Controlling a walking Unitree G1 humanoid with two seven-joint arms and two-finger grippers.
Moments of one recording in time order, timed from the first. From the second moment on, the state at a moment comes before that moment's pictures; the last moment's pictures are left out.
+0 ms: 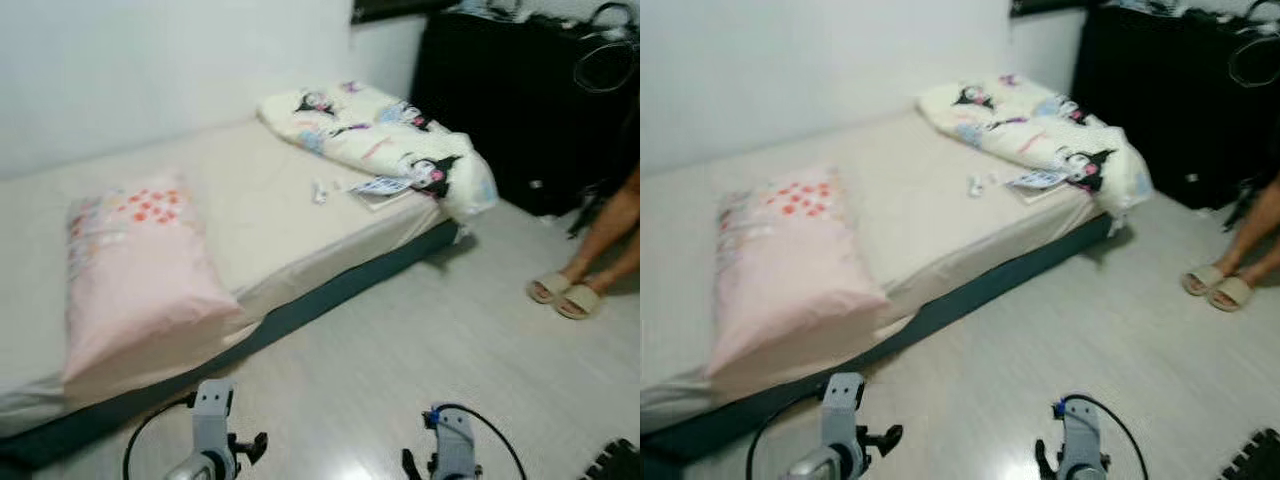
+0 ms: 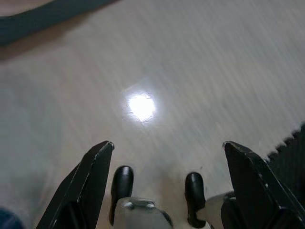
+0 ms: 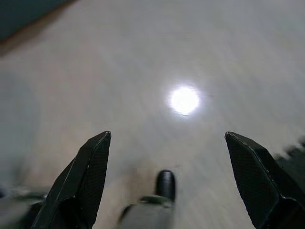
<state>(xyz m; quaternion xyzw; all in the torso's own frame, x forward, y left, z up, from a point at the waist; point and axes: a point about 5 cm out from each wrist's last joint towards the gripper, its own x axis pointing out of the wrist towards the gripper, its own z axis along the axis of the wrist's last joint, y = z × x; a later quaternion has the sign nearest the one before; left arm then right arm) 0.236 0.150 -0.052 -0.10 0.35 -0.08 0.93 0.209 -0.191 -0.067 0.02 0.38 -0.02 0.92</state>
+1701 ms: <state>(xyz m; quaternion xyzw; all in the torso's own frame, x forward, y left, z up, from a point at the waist) 0.231 0.150 -0.056 -0.10 0.36 -0.09 0.92 0.207 -0.195 -0.069 0.02 0.40 -0.03 0.92</state>
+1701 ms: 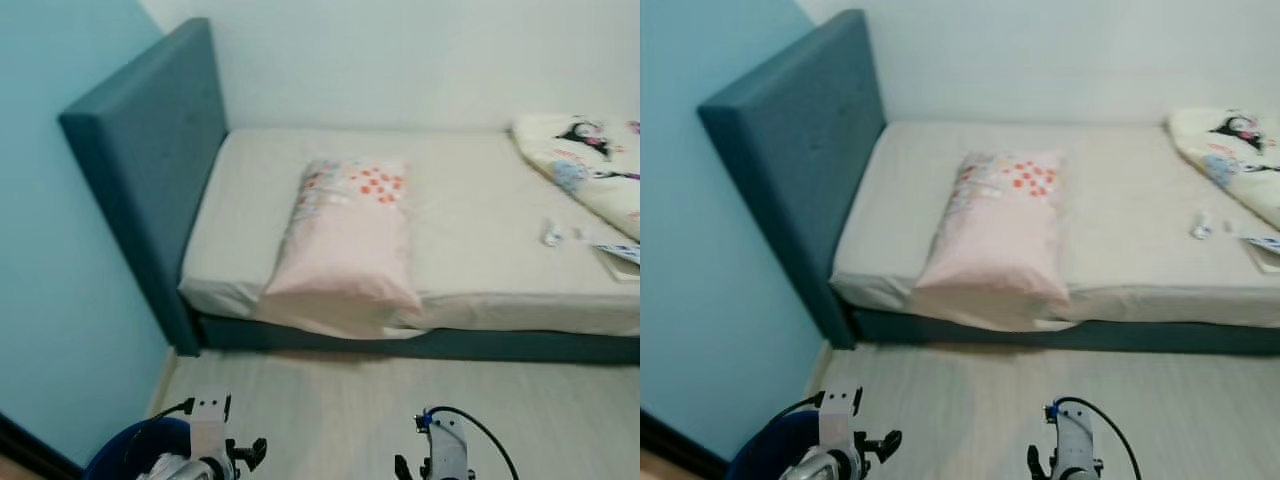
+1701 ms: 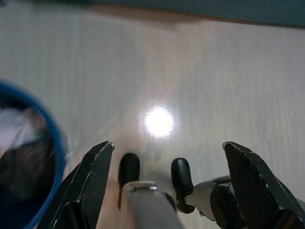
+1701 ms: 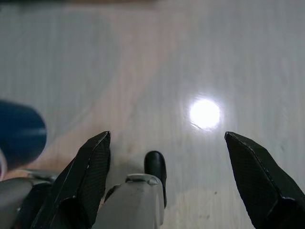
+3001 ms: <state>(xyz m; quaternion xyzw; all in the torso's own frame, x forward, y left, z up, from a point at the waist) 0.242 0.146 -0.048 -0.10 0.33 -0.10 0.93 0.211 -0.196 -0.066 0.02 0.39 -0.03 0.92</state>
